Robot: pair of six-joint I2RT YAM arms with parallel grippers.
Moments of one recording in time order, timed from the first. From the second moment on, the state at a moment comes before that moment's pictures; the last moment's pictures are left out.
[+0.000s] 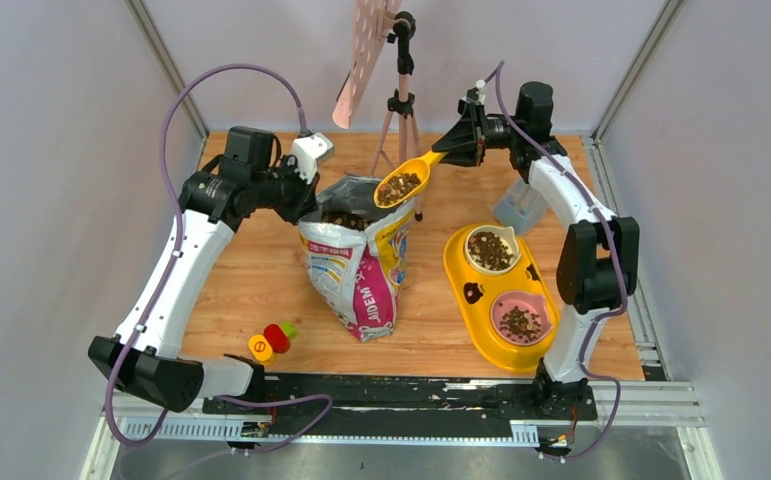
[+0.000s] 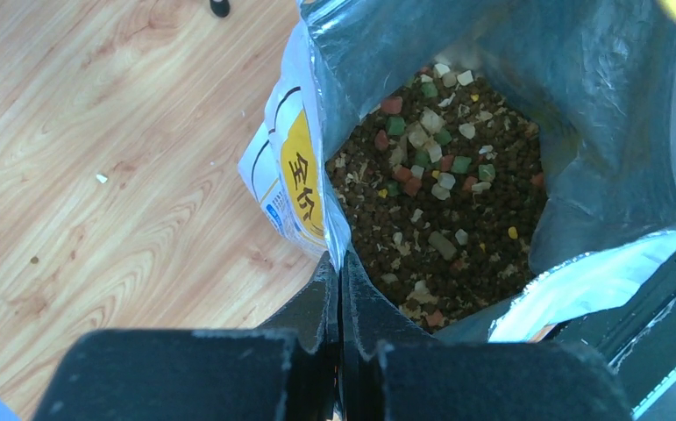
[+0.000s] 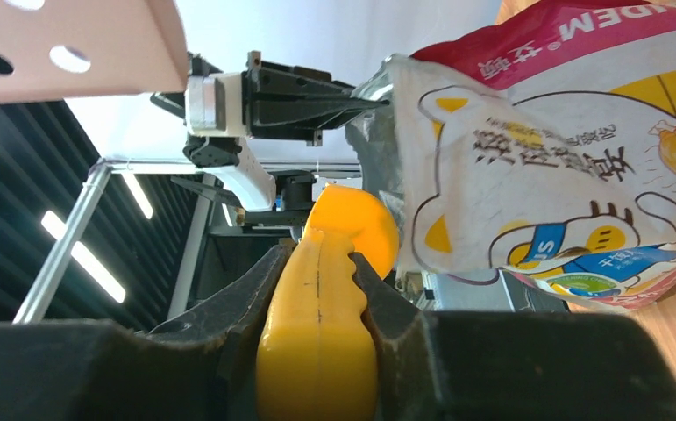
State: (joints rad) left arm -0.31 1.30 1.53 -0.97 0.37 0.34; right arm 0.14 1.92 1.64 0.18 -1.44 1.40
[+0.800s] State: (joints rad) left arm -0.31 1.26 1.48 -0.95 0.36 0.35; right arm -0.22 1.49 1.21 0.15 -1.54 1.24
